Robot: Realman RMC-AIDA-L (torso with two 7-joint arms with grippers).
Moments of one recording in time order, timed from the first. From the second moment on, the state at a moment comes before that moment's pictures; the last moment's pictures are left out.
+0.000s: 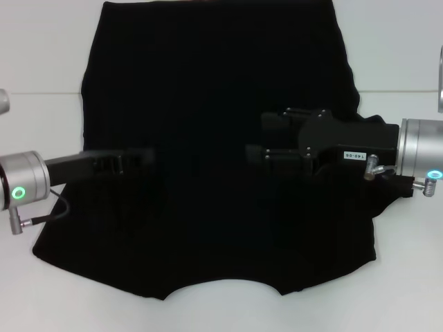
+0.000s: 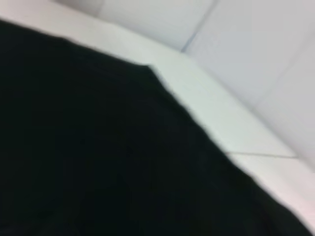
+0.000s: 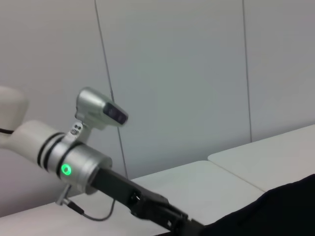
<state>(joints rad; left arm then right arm) -0.64 -2.11 0.37 0.63 2.22 1.29 -1.78 0.75 2.08 -0.67 -0.54 -1.94 -1.46 1.32</state>
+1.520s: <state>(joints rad) -0.61 -2.16 0.68 0.58 2.05 1.55 -1.12 0.61 1.89 -0.67 -0.54 -2.29 -1.12 2.28</state>
